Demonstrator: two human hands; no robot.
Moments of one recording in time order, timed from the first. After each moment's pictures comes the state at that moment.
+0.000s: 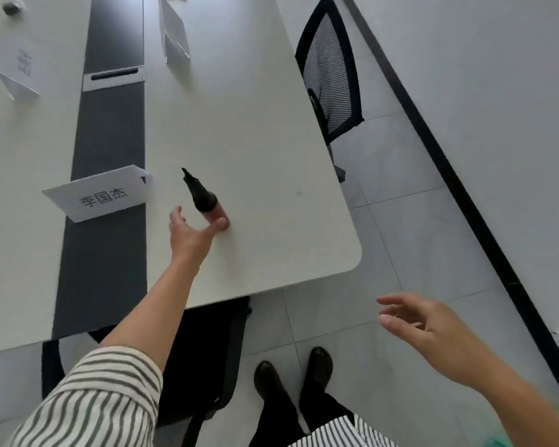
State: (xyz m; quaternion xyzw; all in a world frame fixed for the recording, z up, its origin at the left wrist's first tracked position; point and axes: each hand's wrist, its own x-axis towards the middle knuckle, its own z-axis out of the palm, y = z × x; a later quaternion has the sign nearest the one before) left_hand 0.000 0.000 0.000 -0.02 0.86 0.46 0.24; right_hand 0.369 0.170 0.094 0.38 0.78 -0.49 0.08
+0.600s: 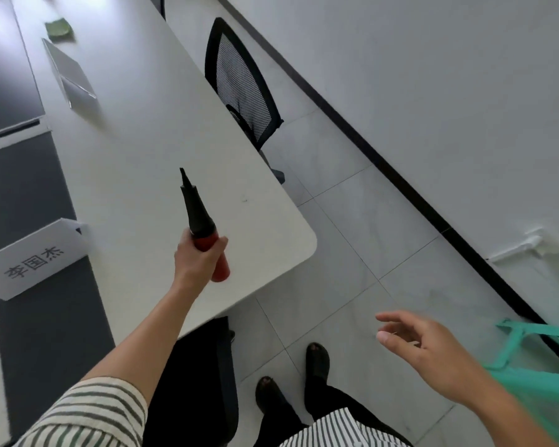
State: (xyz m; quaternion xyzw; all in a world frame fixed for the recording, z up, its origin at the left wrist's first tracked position) left_hand 0.048 0.035 0.008 0.18 0.80 0.47 0.32; right_hand 0.434 0.083 0.098 0.54 0.68 -0.50 0.00
